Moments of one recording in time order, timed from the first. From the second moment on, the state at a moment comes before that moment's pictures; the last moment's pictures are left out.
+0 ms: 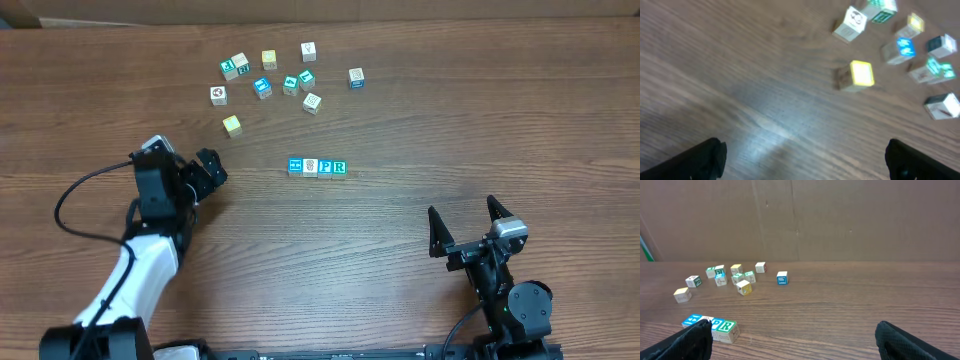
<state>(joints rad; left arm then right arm) 0.08 1.37 0.55 0.14 0.04 -0.50 0.18 0.01 0.02 -0.04 -0.04 0.10</state>
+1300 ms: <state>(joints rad) 0.08 0.66 0.03 0.19 0.09 -0.21 0.18 0.01 0.02 -0.04 -0.04 0.10</state>
